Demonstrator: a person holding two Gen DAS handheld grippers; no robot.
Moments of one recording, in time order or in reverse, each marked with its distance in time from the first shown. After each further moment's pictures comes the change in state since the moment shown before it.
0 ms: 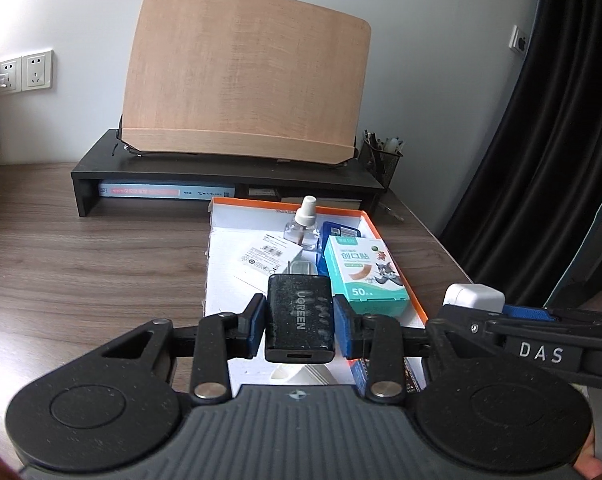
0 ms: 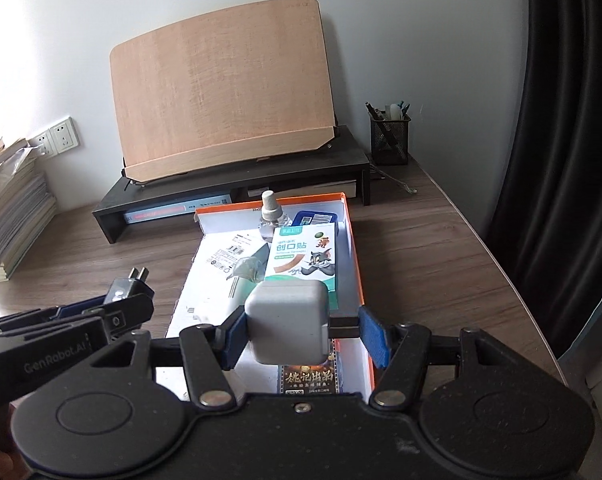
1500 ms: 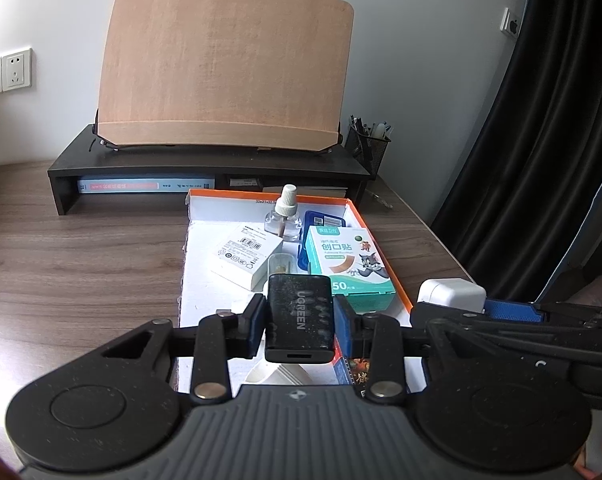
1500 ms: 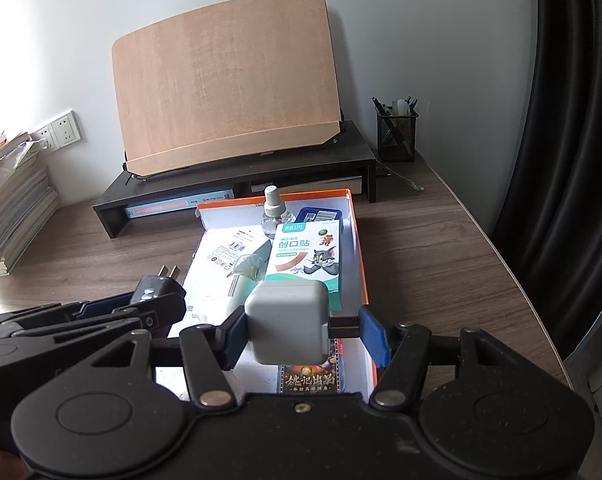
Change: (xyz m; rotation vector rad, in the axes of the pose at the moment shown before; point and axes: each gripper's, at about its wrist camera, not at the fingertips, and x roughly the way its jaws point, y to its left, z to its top) left arm 0.014 -0.015 0.000 0.021 0.029 -0.016; right arm 0.011 -0.003 0.002 -0.014 0.016 0.012
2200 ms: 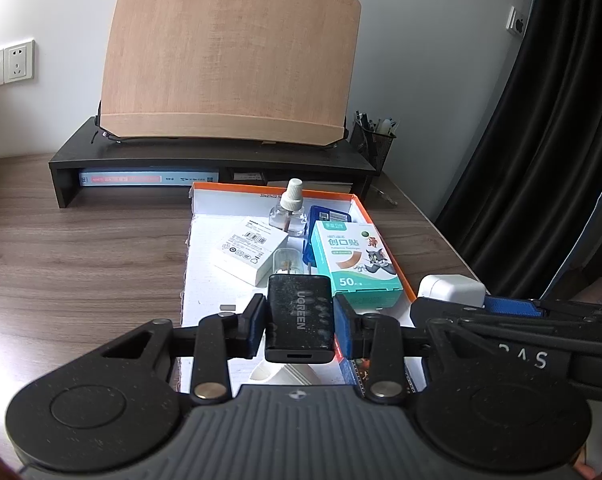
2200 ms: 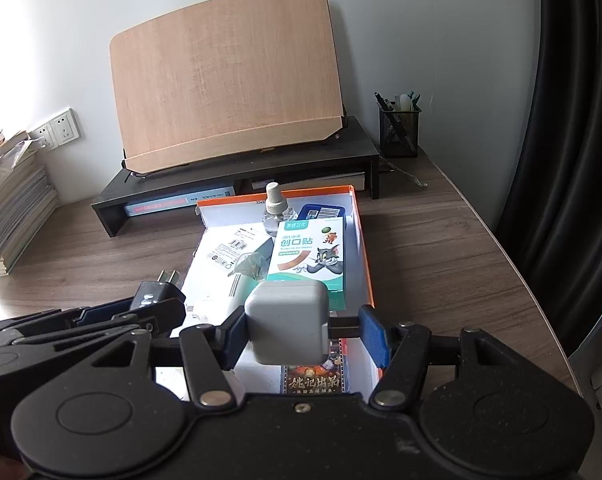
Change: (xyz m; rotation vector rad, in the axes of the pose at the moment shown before) left arm 0.005 0.004 0.000 -0.013 0.011 0.004; right arm 0.006 0.002 0.001 0.002 0.011 0.000
